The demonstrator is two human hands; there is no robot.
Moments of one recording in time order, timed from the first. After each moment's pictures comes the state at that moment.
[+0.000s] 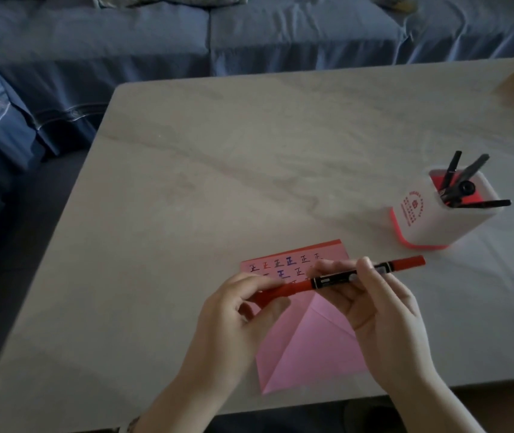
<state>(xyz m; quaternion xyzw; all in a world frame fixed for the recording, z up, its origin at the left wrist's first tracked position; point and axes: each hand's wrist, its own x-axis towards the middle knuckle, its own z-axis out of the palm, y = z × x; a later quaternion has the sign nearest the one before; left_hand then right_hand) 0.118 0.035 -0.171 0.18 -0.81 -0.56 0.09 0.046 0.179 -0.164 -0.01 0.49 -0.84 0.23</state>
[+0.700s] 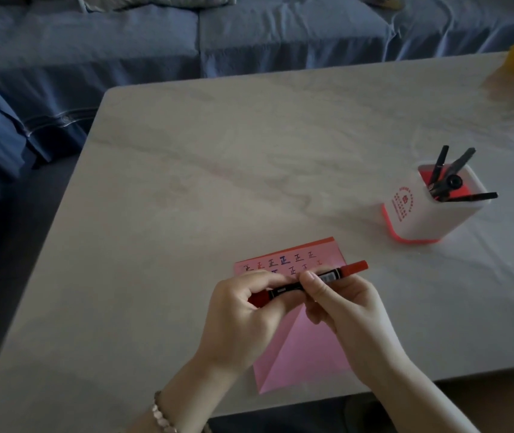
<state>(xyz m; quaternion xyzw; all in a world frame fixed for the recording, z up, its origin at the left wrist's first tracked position) 0.101 0.043 -0.172 0.11 -0.79 -0.60 0.12 0.048 0.169 -0.170 -0.03 0.64 -0.72 0.26</state>
